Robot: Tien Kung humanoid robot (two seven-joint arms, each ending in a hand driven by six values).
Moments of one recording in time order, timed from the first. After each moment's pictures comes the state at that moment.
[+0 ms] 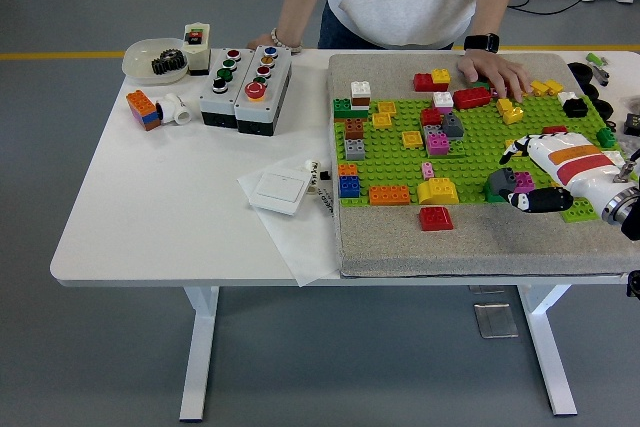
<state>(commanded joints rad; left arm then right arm) -0.10 0.18 -0.10 -0.31 0.08 0.33 -0.04 0.45 -0.47 1.06 1.17 -2.18 -0.05 0.13</state>
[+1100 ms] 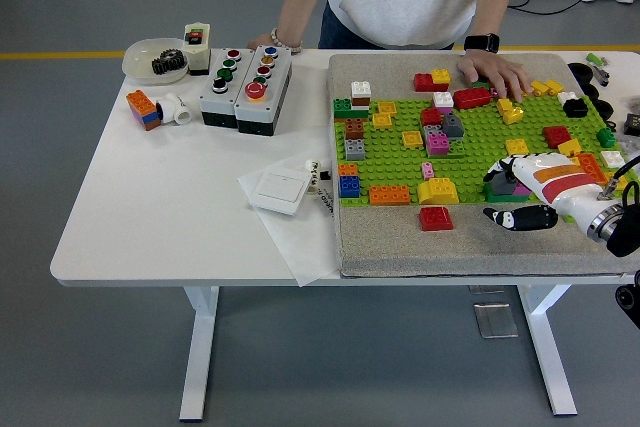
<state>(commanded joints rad) -0.10 0.18 -0.10 -0.31 0.08 0.33 -0.04 0.43 -0.45 1.01 1.18 -2.14 -0.05 0.13</state>
